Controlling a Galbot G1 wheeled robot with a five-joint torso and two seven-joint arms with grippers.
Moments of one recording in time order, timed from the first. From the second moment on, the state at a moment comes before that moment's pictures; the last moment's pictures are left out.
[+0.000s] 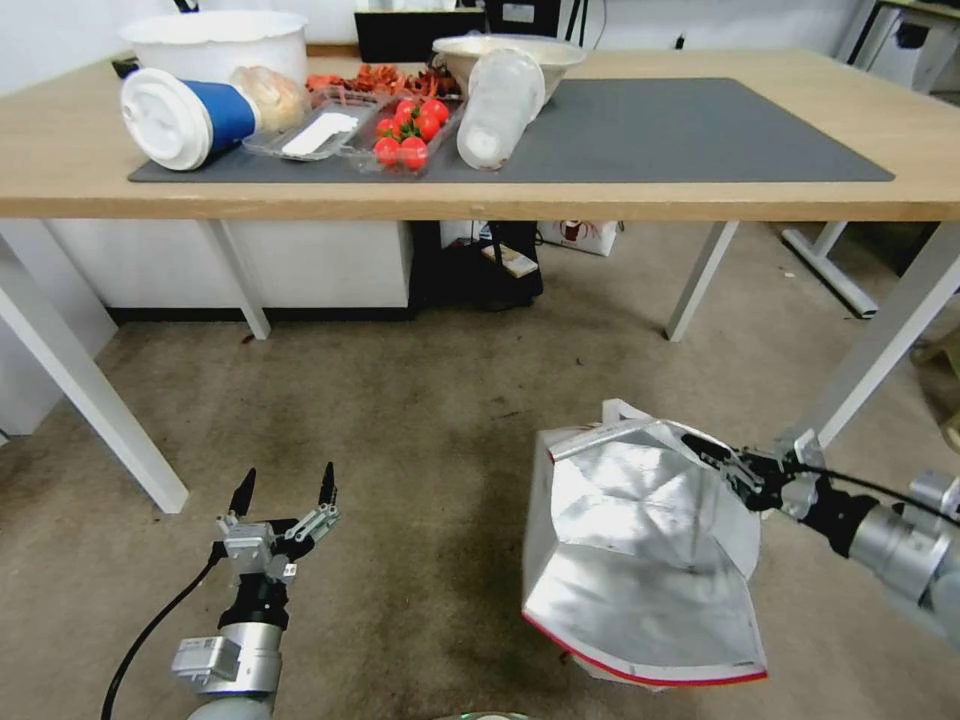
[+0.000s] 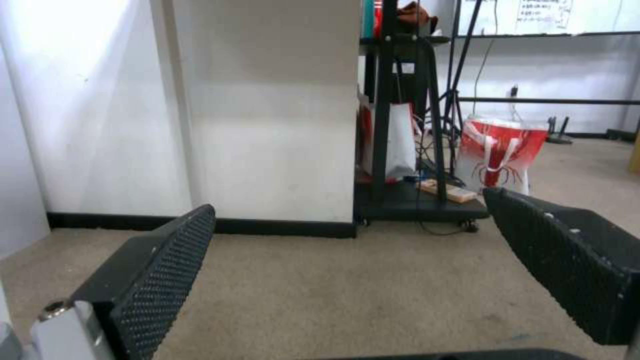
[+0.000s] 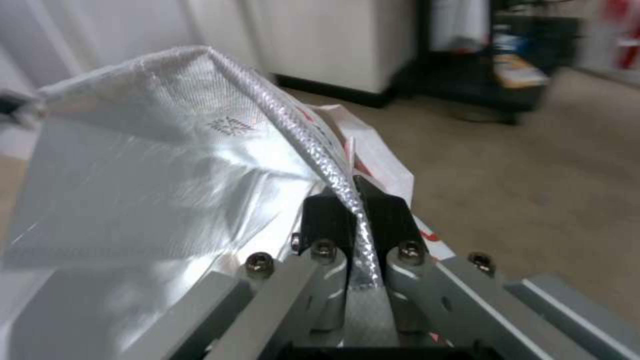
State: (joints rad) left arm 1.77 -1.40 -0.57 -2.04 -0.26 -0.34 -0.05; right arm -1.62 0.70 0.89 2.05 0.89 -0.35 -0.60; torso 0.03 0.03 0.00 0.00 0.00
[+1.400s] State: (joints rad) left arm 1.78 -1.43 -0.59 -2.08 -0.27 -0.29 -0.07; right arm -1.49 0.55 0.65 2.09 1.17 -0.47 -0.70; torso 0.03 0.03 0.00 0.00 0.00
